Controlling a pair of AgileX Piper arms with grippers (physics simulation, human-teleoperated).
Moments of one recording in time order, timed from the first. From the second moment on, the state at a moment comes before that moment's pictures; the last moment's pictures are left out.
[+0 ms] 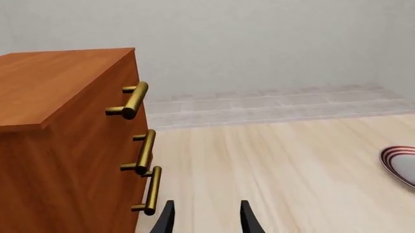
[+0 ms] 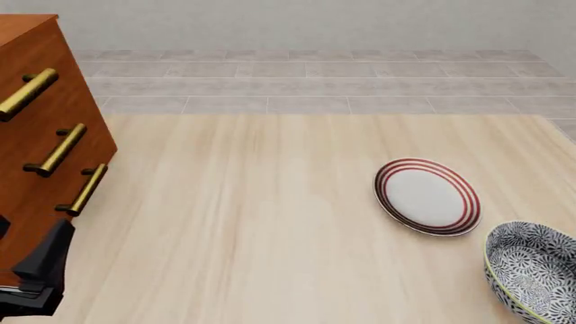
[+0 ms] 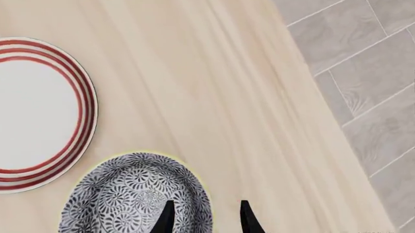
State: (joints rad) left arm -0.08 0.03 0.00 0.00 0.03; right arm -0.68 1.03 -0.52 0.50 -0.24
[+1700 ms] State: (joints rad) left arm -0.08 0.07 0.00 -0.03 0.05; right arm -0.66 1.20 -0.38 0.29 -0.27
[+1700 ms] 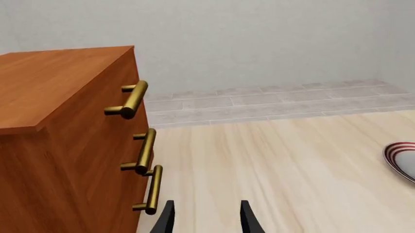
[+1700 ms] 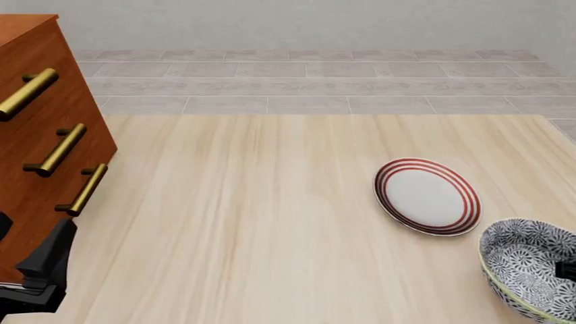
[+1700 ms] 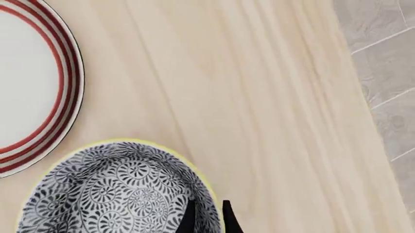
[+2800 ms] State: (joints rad) left arm -0.08 0.06 0.00 -0.02 0.05; right arm -0.53 0.99 -0.59 0.58 -0.20
